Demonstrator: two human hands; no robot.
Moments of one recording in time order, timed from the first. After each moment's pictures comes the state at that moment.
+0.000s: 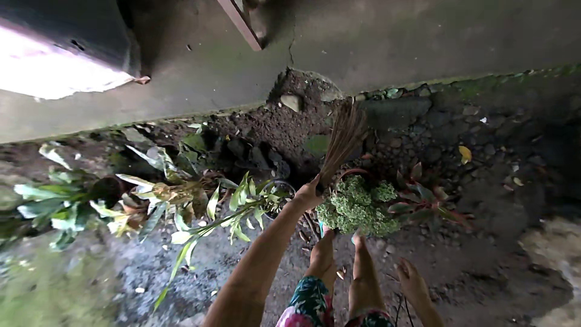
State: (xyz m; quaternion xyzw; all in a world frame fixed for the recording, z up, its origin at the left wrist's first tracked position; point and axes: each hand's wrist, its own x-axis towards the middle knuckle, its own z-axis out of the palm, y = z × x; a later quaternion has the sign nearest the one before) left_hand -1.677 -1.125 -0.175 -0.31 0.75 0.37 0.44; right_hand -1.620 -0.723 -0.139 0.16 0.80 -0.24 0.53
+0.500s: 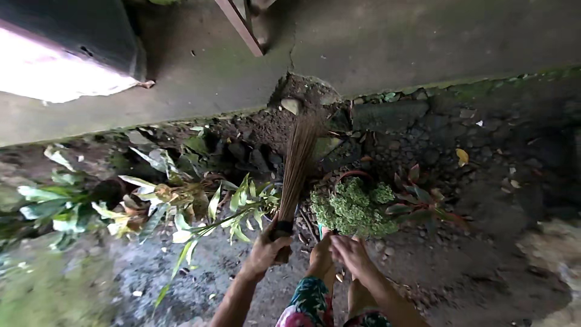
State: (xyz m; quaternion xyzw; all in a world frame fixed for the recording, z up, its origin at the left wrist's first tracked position) left_hand -1.534 -1.118 -0.064 -0.52 0.53 0.65 0.17; right_hand -1.641 -0.880 -0.095 0.03 0.65 -0.46 0.61
